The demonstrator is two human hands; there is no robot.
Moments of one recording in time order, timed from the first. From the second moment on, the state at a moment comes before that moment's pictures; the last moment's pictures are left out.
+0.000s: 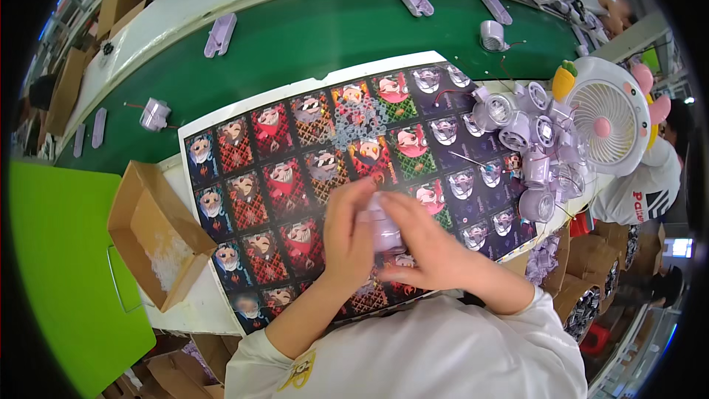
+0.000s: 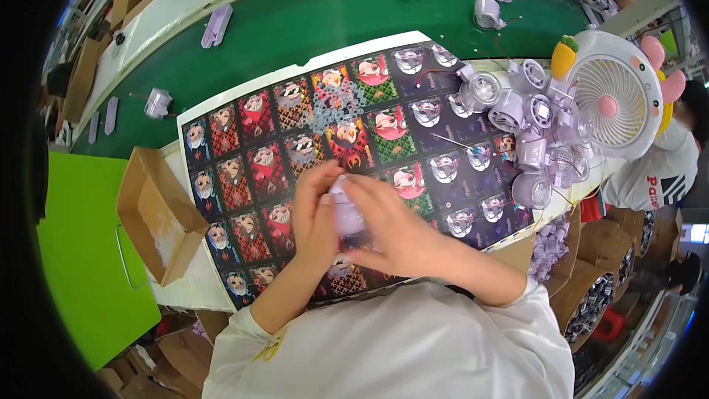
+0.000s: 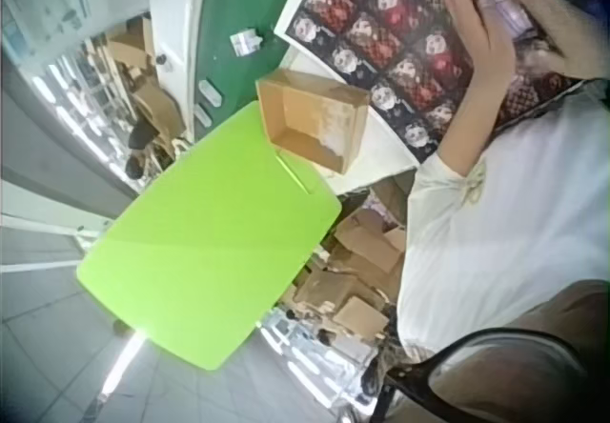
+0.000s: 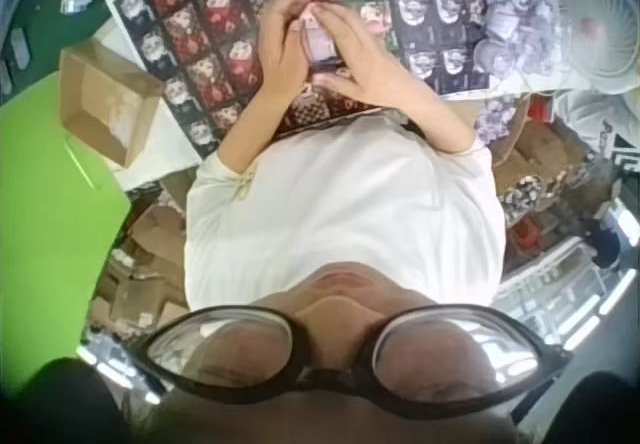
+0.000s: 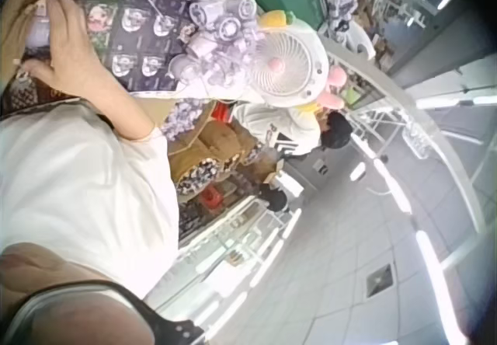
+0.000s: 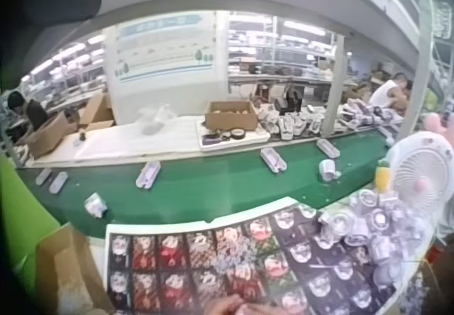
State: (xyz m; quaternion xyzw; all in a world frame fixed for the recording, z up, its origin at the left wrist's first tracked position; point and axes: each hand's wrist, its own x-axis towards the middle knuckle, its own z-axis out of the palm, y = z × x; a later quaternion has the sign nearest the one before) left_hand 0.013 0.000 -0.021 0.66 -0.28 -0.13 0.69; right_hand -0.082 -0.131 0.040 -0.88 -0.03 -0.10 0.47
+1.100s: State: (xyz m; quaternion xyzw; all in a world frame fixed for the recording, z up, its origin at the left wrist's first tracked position) left_hand 0.033 0.015 -0.001 0.48 -0.11 -0.30 0.82; right_hand -0.013 -0.166 0.055 -0.77 -0.27 -0.08 0.57
